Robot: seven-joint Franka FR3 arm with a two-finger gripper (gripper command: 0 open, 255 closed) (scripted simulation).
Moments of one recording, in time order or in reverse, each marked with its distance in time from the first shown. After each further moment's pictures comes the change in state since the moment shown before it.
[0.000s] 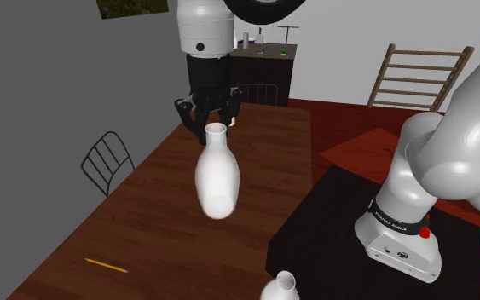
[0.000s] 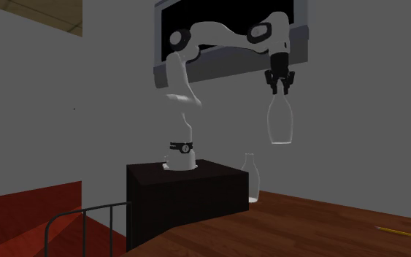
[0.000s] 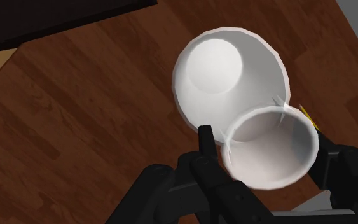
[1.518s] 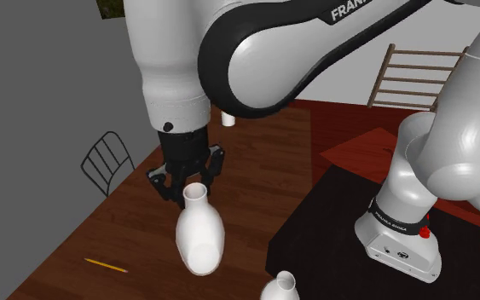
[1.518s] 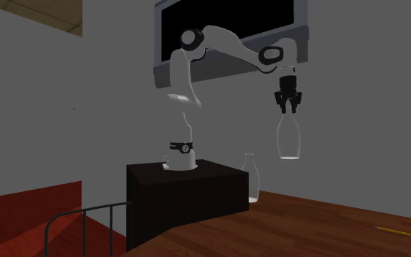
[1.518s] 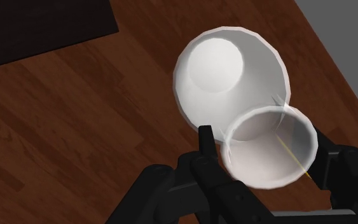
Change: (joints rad) arm 0.076 0.174 0.145 -0.018 -0.054 0.190 0.236
